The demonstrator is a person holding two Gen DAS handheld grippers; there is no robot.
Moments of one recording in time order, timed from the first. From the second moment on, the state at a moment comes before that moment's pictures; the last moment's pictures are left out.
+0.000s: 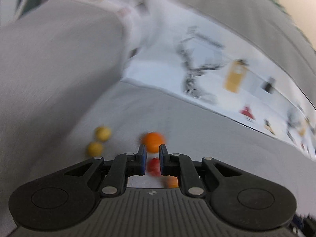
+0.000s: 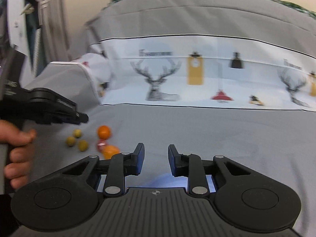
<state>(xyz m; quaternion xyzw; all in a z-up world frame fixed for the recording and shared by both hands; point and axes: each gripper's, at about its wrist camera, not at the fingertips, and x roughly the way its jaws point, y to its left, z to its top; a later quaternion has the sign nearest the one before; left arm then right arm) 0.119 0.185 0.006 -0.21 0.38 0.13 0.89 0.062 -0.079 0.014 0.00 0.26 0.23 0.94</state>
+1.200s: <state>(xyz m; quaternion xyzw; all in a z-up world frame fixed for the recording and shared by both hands) 0.155 0.195 -0.037 -0.18 0.46 0.18 0.85 0.148 0.042 -0.062 -0.04 0.36 0.28 0.89</state>
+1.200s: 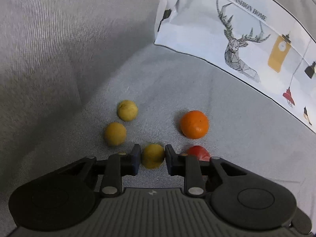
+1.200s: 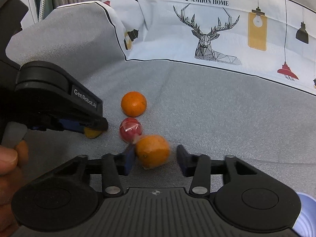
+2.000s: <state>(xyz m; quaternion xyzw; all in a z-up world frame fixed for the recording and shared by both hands) 0.043 0.089 0.065 -0.11 0.27 0.00 0.96 0.027 -0.137 0.063 0.06 0.23 0.20 0.95</state>
